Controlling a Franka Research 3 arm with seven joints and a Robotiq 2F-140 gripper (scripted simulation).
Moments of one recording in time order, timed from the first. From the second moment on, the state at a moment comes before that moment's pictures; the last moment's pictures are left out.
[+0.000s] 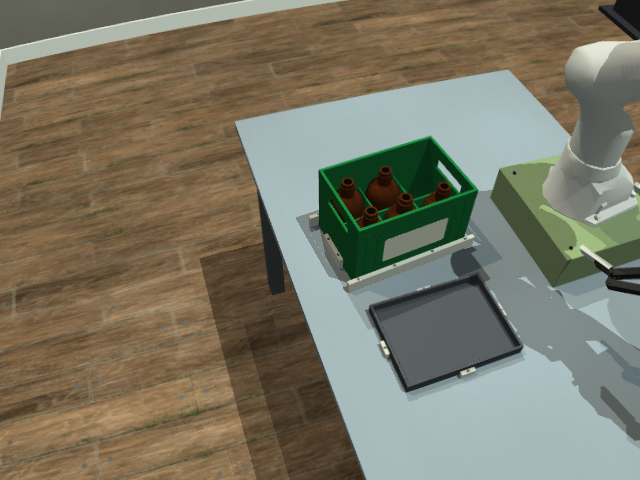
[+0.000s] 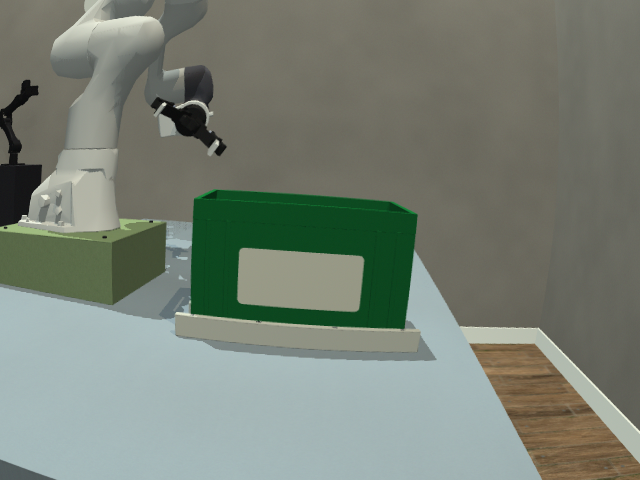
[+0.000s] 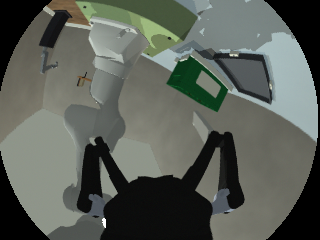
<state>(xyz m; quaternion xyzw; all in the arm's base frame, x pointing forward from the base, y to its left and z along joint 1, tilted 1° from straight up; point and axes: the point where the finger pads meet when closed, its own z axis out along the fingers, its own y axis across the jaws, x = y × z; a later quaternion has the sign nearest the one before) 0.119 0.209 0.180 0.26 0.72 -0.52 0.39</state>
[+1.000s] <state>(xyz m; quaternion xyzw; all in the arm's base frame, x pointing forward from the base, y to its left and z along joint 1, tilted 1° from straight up) 0.150 0.173 0.182 0.37 0.67 -0.53 0.36</state>
